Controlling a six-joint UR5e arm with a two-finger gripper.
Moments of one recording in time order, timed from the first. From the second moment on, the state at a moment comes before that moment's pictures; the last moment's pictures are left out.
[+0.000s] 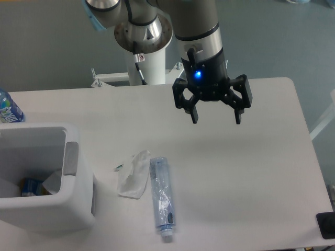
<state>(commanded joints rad) 2.47 -1.72 -1.44 -1.10 1.65 0.77</state>
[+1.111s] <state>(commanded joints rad) 2.27 -1.83 -1.80 -0.97 1.50 0.72</state>
